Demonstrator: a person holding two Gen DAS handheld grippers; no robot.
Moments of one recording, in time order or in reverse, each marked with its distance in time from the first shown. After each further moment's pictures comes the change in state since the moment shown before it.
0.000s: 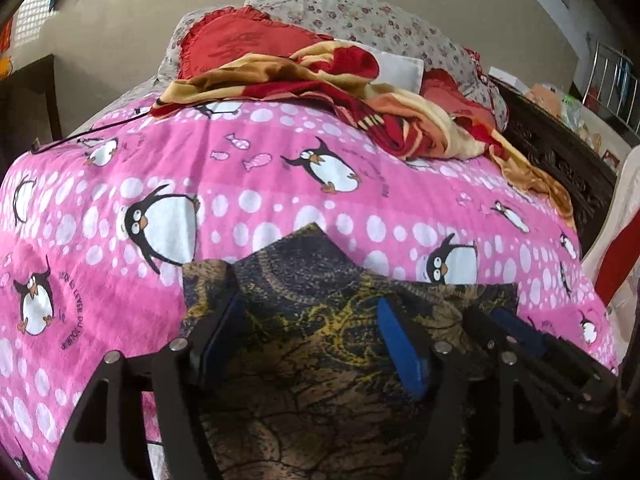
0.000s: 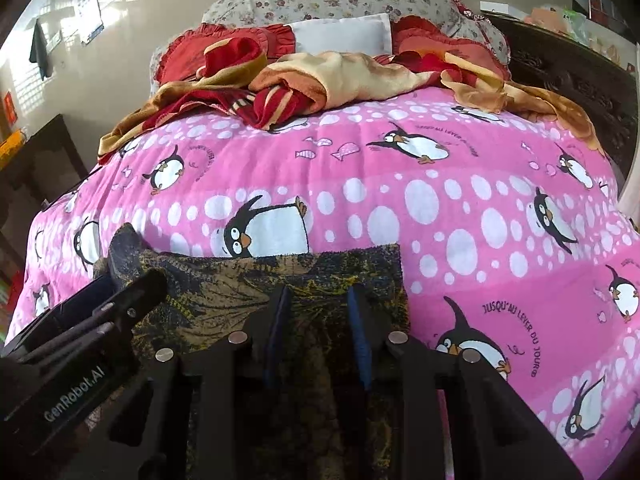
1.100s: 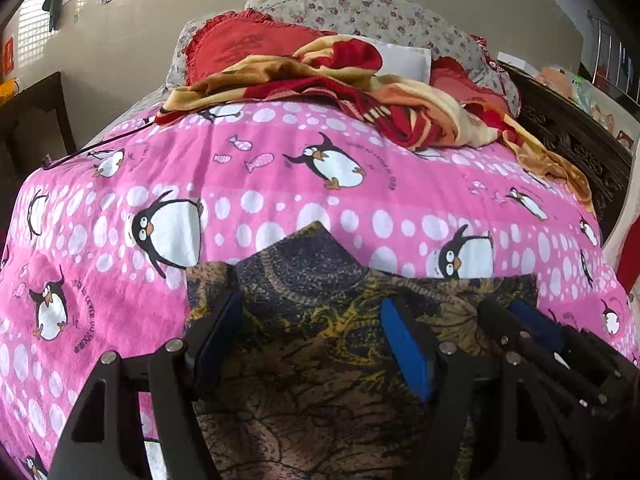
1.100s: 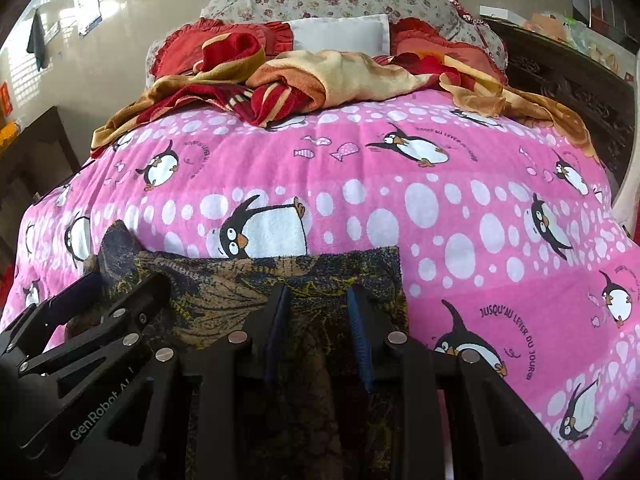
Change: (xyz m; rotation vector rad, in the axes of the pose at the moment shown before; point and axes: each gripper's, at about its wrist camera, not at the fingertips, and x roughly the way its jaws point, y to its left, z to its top) left arm 0.004 -0.008 0.000 0.040 0.006 0.078; right arm 0.002 0.006 0.000 -0.016 0.002 -0.042
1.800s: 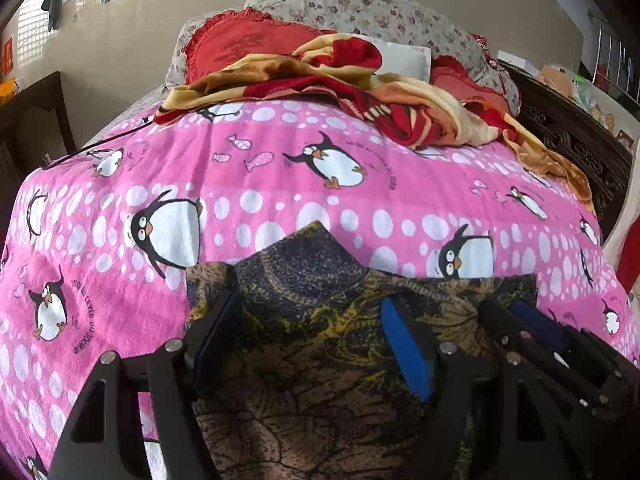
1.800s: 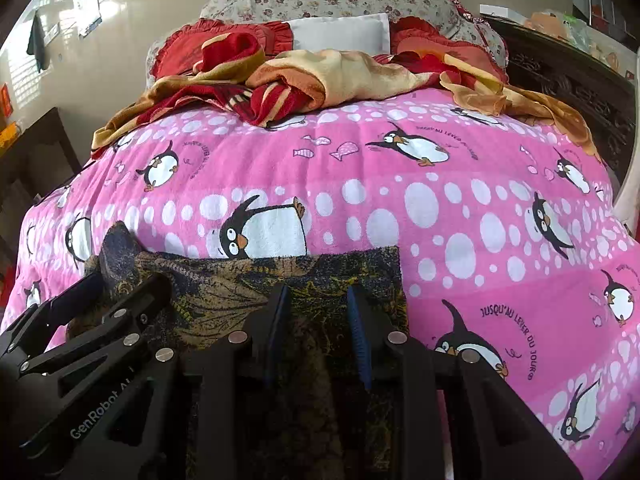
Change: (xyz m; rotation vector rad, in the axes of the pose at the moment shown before) left arm 0.001 0.000 0.000 -0.001 0.002 0.000; right arm -0.001 -0.001 0.000 0.000 0.003 0.002
